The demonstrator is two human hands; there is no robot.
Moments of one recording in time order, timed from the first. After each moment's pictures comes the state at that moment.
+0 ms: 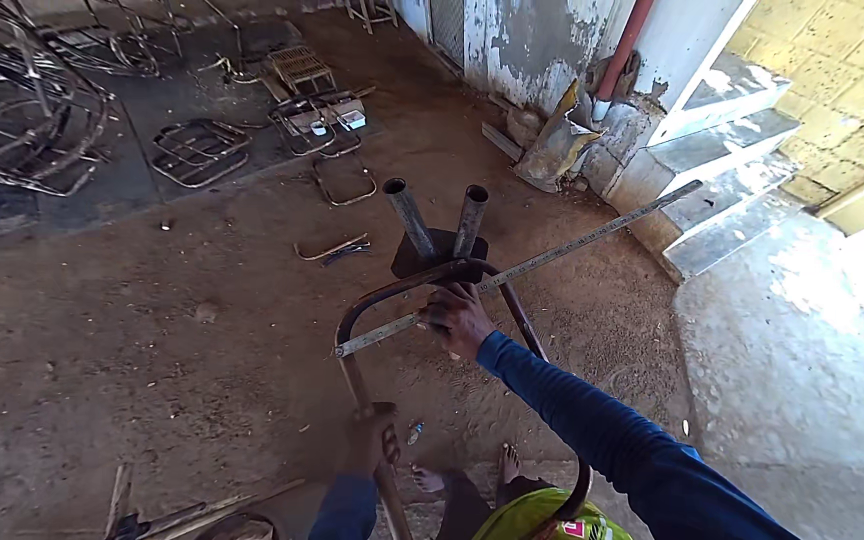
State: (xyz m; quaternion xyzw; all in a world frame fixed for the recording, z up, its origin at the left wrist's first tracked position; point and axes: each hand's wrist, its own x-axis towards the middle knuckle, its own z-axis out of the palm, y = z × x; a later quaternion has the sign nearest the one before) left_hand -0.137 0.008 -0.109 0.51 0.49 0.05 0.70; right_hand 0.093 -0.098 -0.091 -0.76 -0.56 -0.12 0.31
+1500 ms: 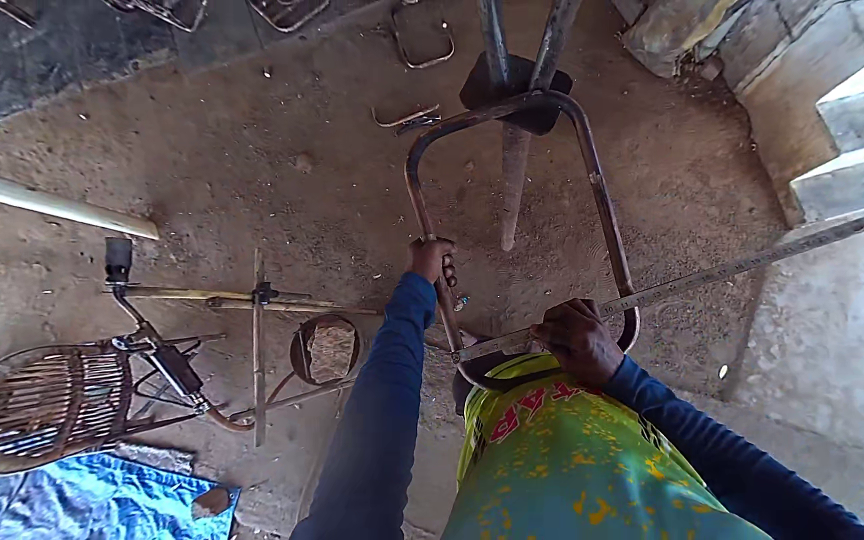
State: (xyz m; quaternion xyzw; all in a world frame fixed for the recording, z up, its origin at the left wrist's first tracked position) left_hand -0.141 -0.015 -0.111 0.48 0.53 0.04 0.70; right_hand -0.085 -0.328 -0.124 -0.75 -0.56 0.07 0.33
